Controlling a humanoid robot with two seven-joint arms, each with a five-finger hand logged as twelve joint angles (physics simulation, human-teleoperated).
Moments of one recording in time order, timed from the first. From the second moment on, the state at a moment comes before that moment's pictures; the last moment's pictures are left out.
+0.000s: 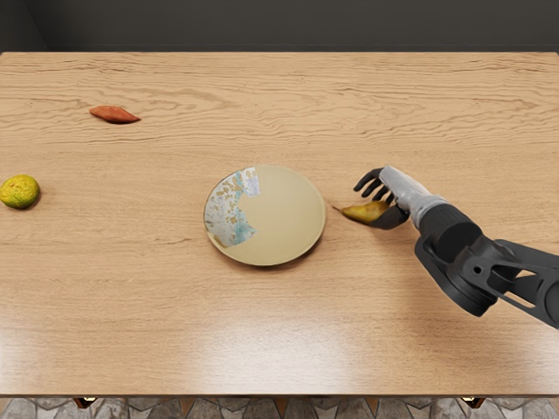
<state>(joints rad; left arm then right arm) 0.00 0.00 0.04 -0.33 0.09 0.30 0.03 0.79 -0.53 0.31 1.55 -1.24 -0.39 -0.61</state>
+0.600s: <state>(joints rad) 0.00 0.00 0.04 -0.33 0.09 0.30 0.03 0.79 -0.51 0.32 1.52 -1.23 -0.38 -0.61</state>
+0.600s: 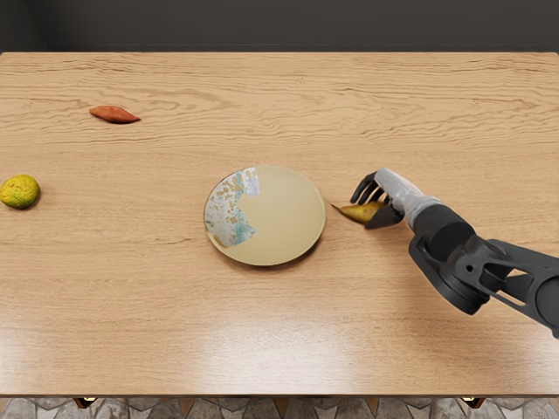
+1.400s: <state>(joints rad) 0.00 0.00 0.04 -0.33 0.09 0.30 0.03 0.93 -0.51 0.33 1.52 -1.14 -0.37 -0.61</state>
